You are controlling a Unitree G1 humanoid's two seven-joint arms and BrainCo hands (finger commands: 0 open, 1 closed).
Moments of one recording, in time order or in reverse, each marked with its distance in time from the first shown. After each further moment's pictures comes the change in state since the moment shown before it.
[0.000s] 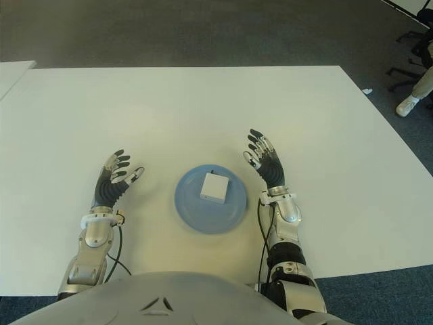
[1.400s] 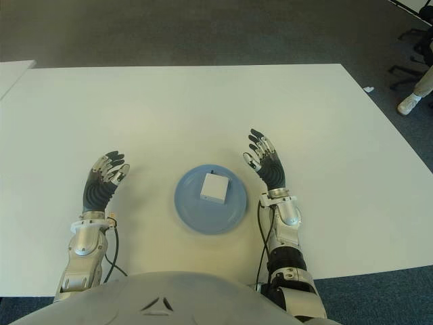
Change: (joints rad) left arm 0.050 -0.016 0.062 -0.014 -0.100 -0.161 -0.041; right arm 0.047 0.005 0.033 -0.077 -0.009 -0.005 -0.028
